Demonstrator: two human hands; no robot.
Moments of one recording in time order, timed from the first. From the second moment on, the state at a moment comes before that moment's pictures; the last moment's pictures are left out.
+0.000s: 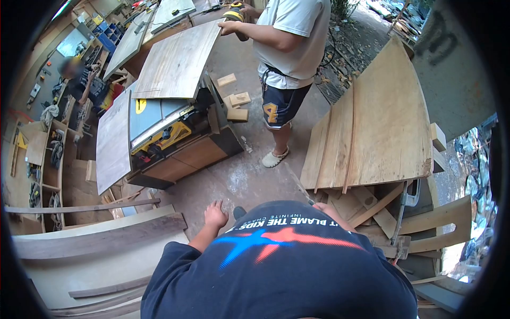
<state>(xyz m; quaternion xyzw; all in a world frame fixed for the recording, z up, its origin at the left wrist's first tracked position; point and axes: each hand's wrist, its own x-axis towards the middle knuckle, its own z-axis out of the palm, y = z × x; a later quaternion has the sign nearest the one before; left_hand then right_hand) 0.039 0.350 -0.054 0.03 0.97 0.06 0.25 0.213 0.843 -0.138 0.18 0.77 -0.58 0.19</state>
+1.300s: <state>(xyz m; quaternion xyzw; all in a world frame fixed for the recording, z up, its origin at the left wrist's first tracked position) 0.020 0.317 -0.133 0.04 0.97 0.10 0.23 0.217 0.814 0.017 0.30 0.83 -0.47 0.06</state>
